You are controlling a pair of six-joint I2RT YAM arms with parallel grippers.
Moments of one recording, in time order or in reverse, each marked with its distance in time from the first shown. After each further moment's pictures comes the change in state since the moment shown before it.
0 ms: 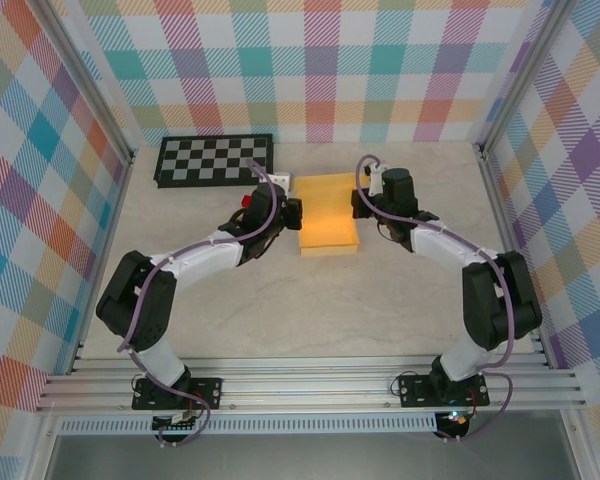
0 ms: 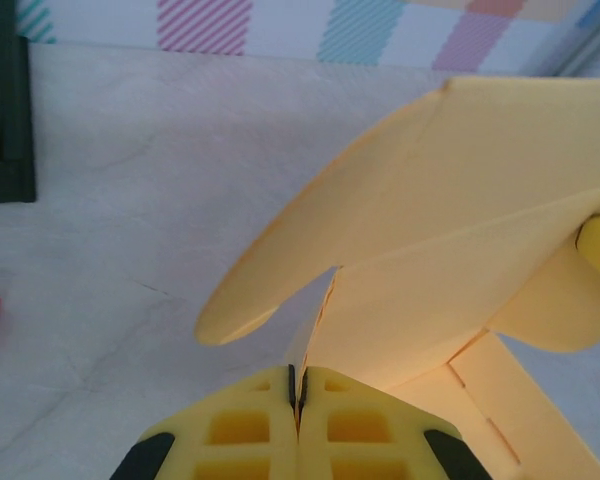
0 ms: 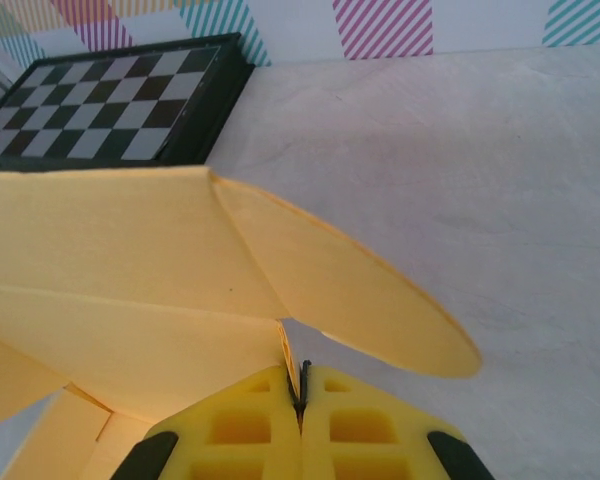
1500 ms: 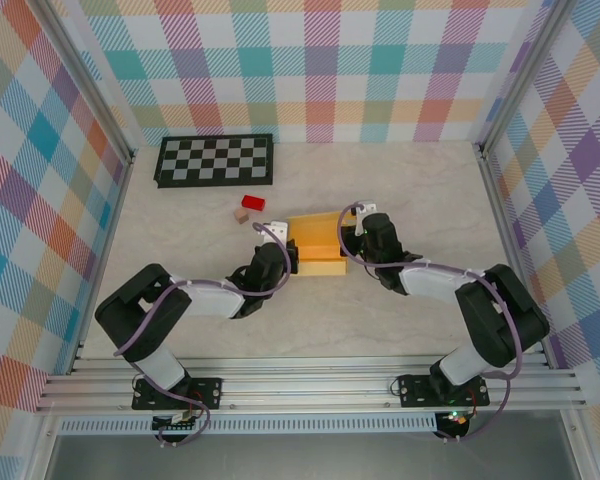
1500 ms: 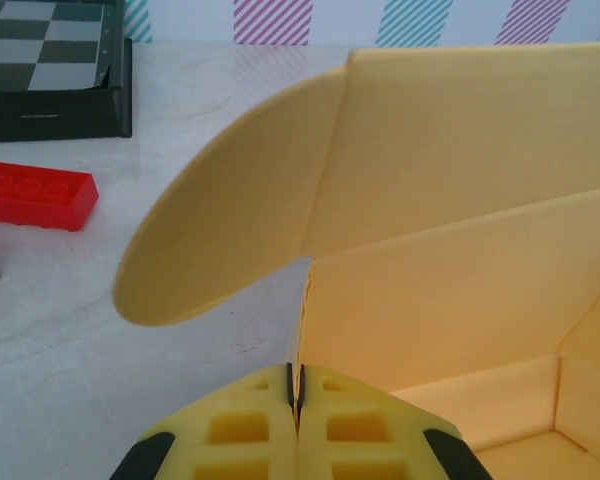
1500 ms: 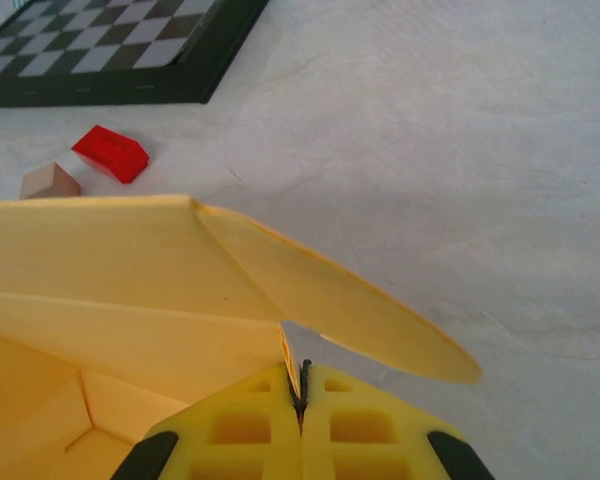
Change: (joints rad) left arm -0.190 -0.056 -0.473 0.493 -0.338 0.090; right arm 0.201 -0.114 -0.339 0.224 0.201 0.048
